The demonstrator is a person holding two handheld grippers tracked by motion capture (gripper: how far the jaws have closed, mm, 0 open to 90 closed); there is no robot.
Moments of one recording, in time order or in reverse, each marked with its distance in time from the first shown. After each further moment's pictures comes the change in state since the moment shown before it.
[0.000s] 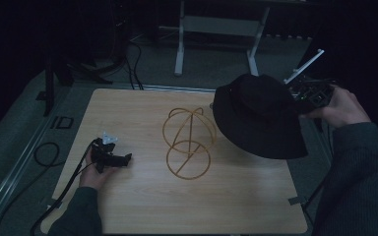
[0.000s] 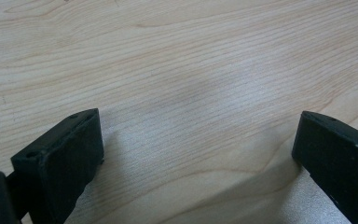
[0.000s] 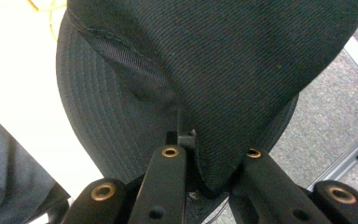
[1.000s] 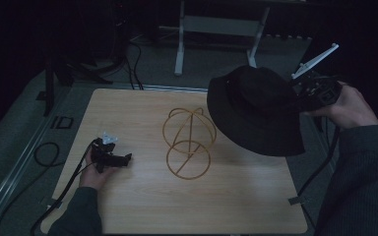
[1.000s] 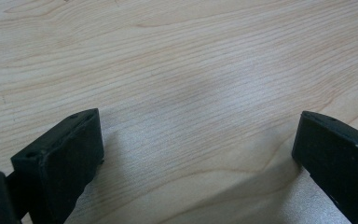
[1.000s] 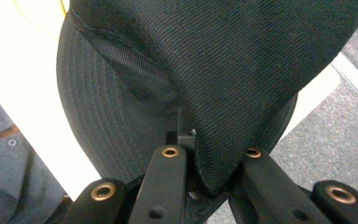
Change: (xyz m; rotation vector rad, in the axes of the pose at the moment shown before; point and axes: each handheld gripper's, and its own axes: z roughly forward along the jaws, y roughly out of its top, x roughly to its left) left arm 0.000 0.000 0.000 0.000 0.000 0.000; right arm 0.004 -0.004 -0.020 -0.128 0.050 -0.031
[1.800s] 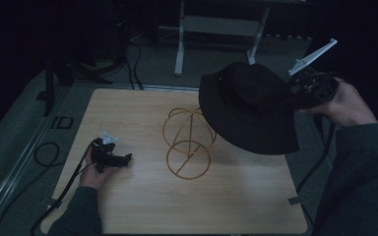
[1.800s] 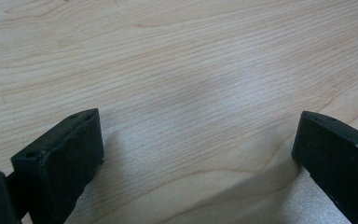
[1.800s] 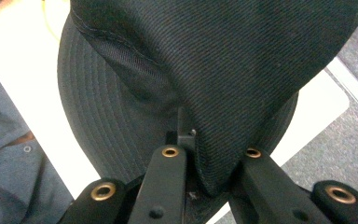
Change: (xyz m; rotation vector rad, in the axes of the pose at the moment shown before) left arm 0.000 0.000 0.000 0.002 -0.001 0.003; right arm 0.009 0.012 -0.005 -0.047 0.037 -0.045
